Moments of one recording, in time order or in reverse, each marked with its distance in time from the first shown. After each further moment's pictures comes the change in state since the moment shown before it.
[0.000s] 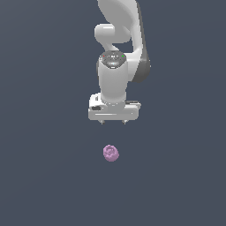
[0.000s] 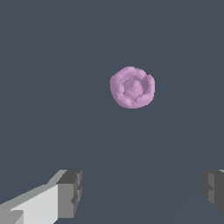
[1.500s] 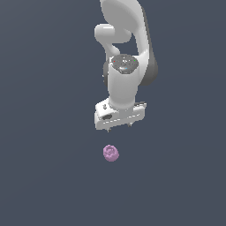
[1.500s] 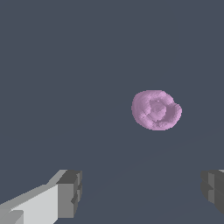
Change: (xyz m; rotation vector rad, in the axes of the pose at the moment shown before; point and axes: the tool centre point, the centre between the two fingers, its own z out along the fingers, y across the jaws) arm 0.024 -0.025 0.002 -0.012 0.006 -0.274
